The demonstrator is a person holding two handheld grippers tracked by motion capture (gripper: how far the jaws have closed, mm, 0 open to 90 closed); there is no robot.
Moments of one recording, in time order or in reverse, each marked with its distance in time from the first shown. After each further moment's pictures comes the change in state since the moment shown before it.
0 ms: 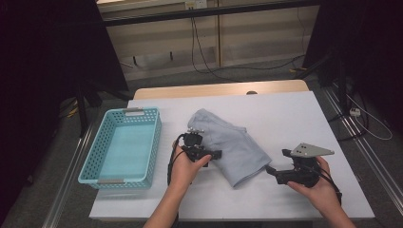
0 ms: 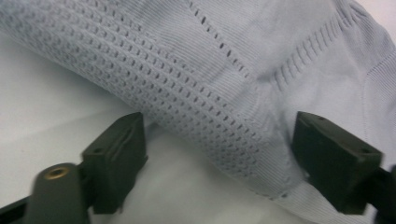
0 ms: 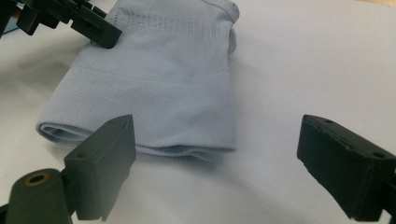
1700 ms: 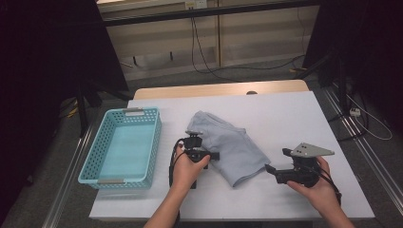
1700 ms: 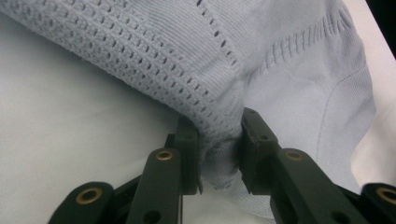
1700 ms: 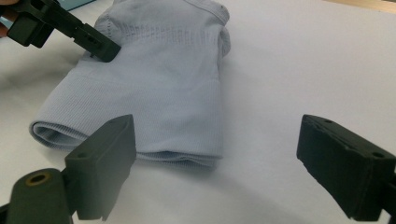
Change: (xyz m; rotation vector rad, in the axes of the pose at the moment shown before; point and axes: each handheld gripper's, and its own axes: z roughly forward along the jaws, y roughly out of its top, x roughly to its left) left arm -0.003 -0.006 0.000 0.044 -0.076 -0.173; right arm 0.001 0.001 0.000 -0.013 -0.017 0.001
